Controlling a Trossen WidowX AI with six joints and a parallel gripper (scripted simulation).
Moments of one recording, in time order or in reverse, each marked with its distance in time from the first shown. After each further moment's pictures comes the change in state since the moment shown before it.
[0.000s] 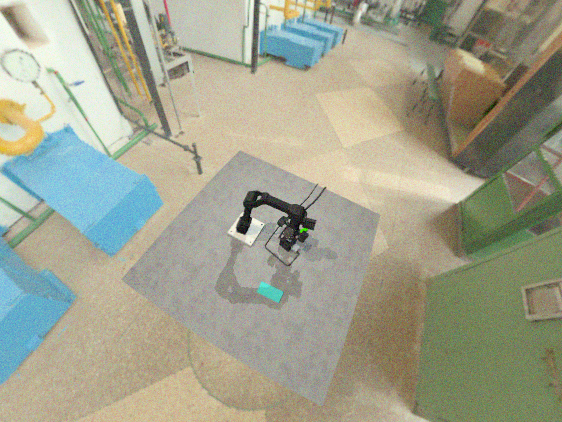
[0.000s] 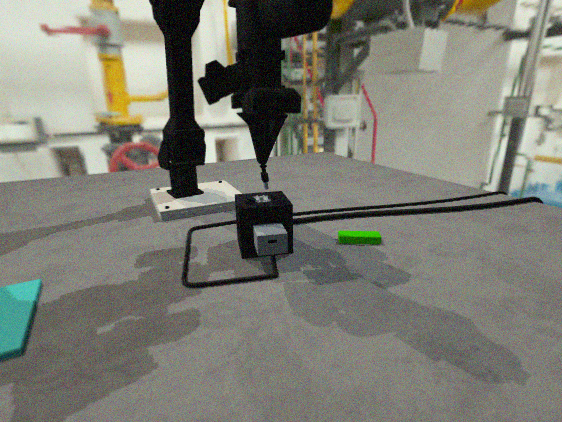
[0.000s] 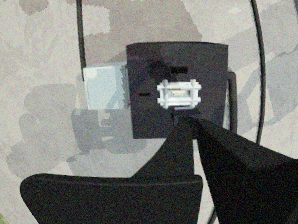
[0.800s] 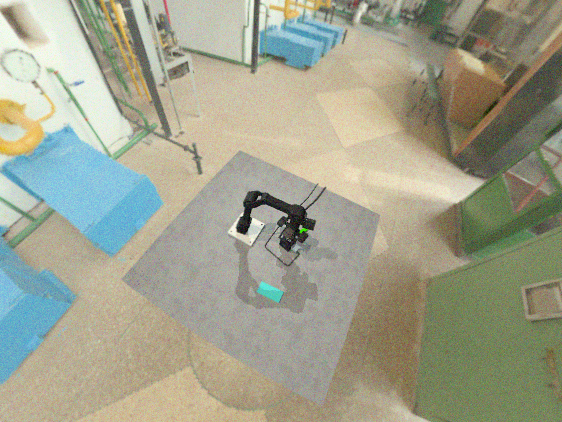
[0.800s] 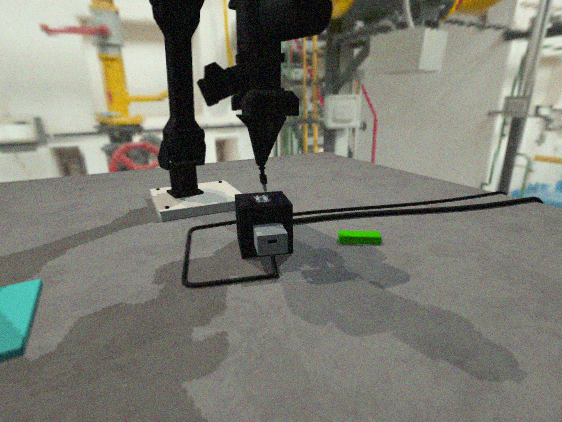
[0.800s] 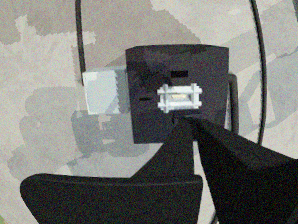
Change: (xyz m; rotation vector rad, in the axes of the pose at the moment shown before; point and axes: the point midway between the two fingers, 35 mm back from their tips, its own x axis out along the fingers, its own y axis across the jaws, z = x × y) arm 0.003 0.000 0.002 0.012 -0.010 0.000
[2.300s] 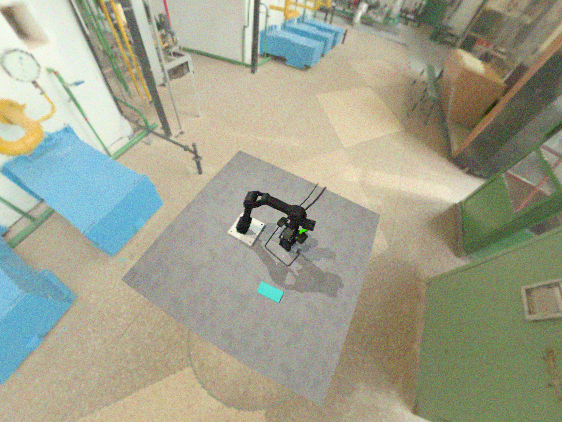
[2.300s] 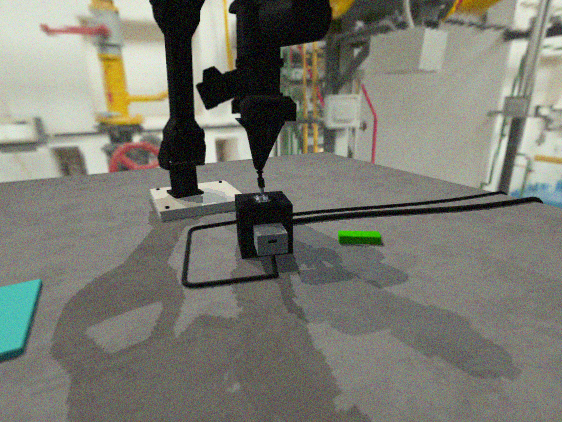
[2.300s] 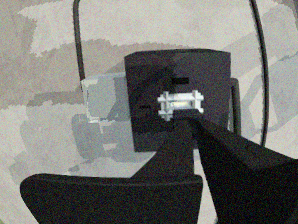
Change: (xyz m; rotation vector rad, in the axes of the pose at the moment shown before) arm 0.005 0.000 0.003 0.019 -0.017 0.000
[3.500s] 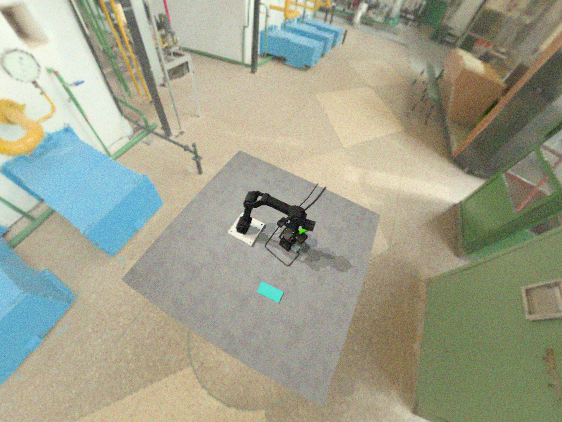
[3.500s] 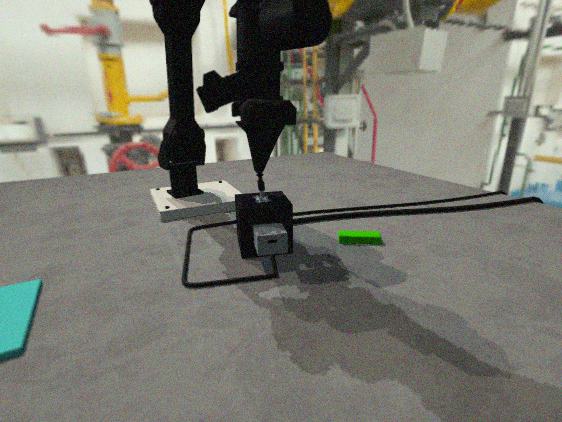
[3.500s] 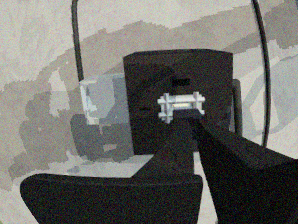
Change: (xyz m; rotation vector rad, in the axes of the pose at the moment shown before) arm 0.004 0.000 0.000 0.000 0.000 0.000
